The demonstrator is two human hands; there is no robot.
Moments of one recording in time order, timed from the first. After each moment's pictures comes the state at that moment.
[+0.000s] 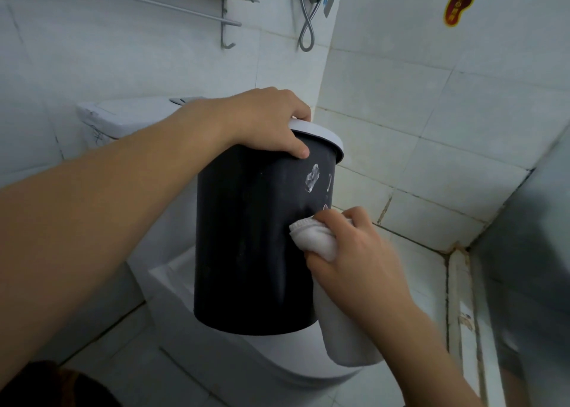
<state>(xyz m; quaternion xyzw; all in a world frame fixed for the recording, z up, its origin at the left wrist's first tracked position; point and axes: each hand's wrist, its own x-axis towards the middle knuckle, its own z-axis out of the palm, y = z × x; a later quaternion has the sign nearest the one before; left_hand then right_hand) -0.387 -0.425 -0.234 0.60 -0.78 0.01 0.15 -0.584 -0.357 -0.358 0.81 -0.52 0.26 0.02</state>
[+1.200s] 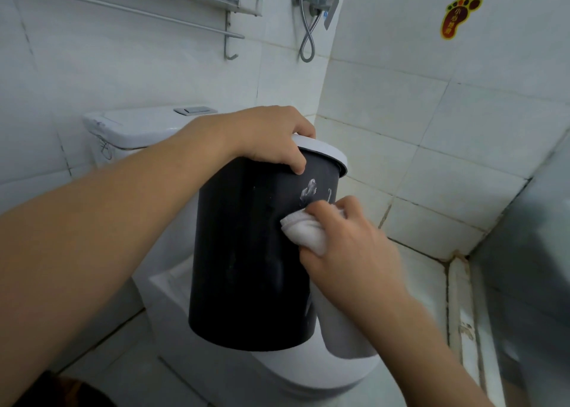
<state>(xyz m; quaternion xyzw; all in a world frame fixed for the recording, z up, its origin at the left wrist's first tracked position) -0.389 -0.414 -0.234 0.60 -0.78 -0.08 0.18 -0.568 -0.354 -0.336 0.82 -0.51 0.24 0.08</state>
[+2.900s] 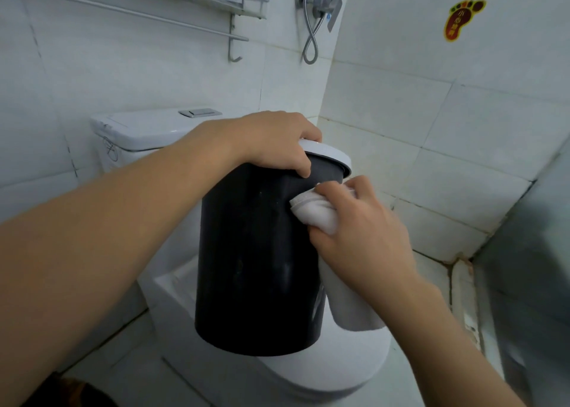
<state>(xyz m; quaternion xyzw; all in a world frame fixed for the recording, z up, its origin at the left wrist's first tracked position) -0.390 -0.411 -0.234 0.60 -0.79 -0.05 0.15 -0.567 -0.371 -0.321 0.82 -0.50 0.27 0.09</state>
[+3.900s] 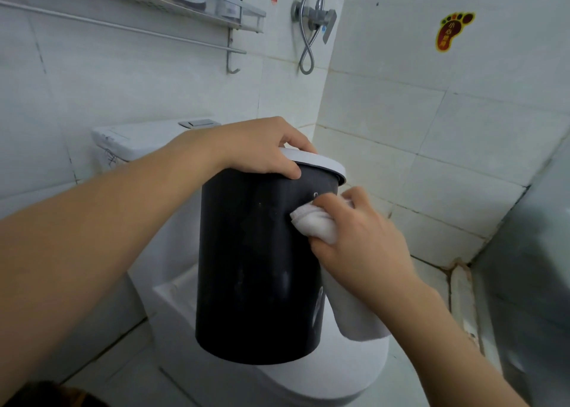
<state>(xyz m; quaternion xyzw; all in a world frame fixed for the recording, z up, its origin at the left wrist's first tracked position) -0.370 -0.407 -0.234 0.56 -0.79 -0.13 0.22 -0.573 -0.372 -0.316 0.83 -0.50 0.24 0.09</state>
